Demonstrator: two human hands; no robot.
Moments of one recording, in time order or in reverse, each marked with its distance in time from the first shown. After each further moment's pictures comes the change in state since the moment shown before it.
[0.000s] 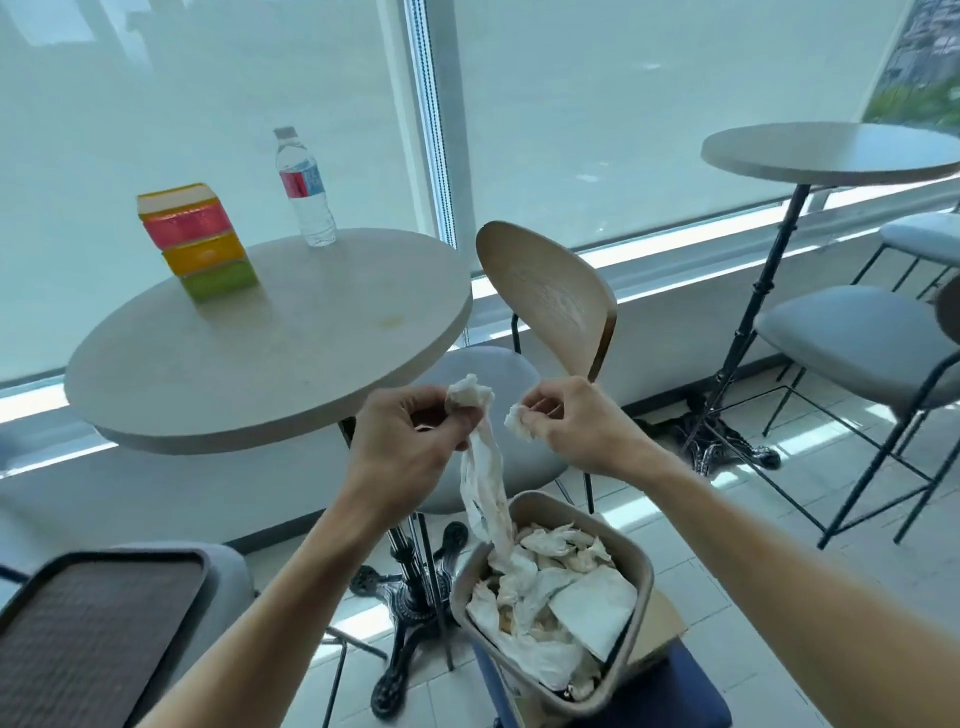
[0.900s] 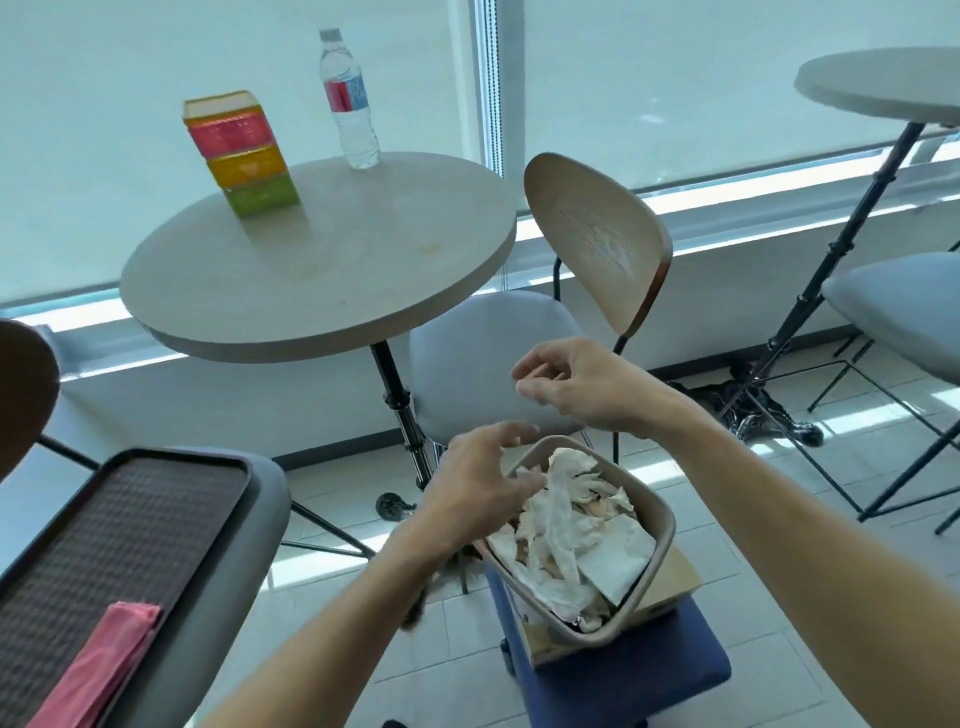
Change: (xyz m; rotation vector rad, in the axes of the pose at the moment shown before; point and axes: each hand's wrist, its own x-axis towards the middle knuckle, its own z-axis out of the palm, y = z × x) left_hand -0.049 -0.057 0.048 0.339 -0.231 -0.241; right_hand -0.006 -0.020 0.013 0.012 -0.272 -0.022
